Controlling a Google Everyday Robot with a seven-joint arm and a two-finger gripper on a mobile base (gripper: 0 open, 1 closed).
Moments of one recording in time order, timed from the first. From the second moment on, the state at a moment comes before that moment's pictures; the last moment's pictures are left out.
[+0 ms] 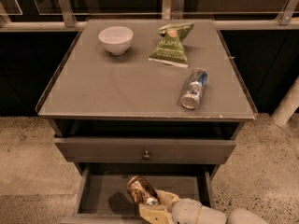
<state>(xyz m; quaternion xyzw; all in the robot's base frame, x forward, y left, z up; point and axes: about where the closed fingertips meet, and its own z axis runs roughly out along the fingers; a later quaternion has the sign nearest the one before) 0.349 -0.016 0.591 -0.21 0.78 0.43 0.40</state>
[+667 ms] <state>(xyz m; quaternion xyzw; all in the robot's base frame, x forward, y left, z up) 0.349 -0.029 0.574 -0.20 0.78 0.44 0.40</state>
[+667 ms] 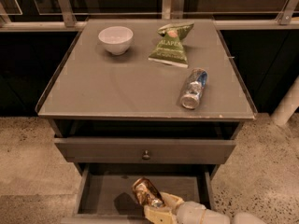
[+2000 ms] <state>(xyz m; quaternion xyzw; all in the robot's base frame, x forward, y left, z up) 0.403 -0.081 0.463 -0.08 0.79 0.47 0.39</state>
